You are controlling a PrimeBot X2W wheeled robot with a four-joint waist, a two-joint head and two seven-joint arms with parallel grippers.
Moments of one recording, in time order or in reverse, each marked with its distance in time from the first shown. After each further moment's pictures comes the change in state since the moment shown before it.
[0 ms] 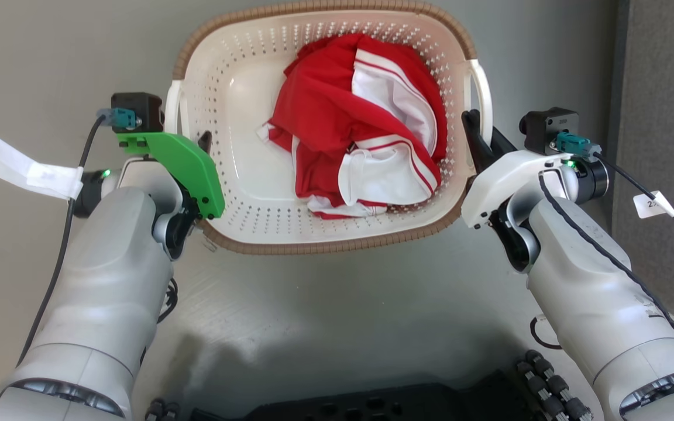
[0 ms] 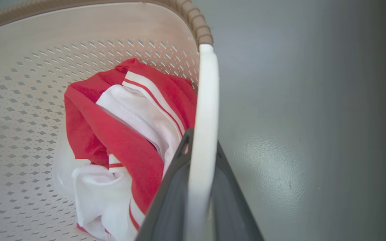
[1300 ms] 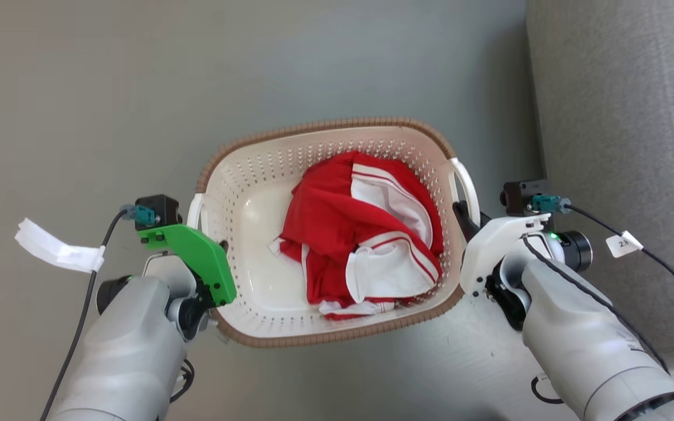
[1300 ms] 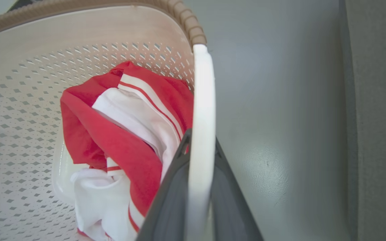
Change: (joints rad) left arm 0.198 -0.006 -0.069 0.039 -0.201 0.007 0.077; right arm 0.040 0.042 0.037 0.277 0.029 0.071 0.037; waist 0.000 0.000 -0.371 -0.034
